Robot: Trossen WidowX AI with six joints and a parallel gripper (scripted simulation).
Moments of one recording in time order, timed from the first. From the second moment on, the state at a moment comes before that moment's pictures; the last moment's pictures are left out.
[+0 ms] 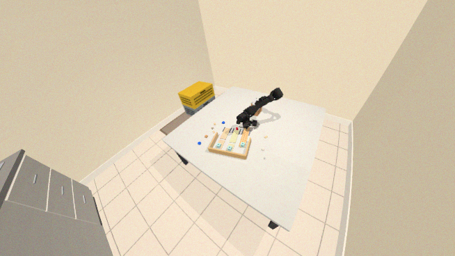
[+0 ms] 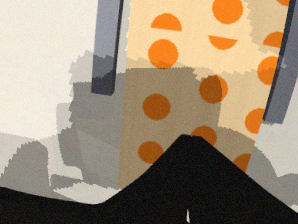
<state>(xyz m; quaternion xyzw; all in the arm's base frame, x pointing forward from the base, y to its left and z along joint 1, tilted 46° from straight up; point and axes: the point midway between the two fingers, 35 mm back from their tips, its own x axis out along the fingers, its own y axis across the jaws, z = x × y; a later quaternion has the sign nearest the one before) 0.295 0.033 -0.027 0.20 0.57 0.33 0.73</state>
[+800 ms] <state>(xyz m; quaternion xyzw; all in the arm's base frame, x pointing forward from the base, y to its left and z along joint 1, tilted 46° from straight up) 0.264 0.030 -0.035 0.20 0.57 0.33 0.73</state>
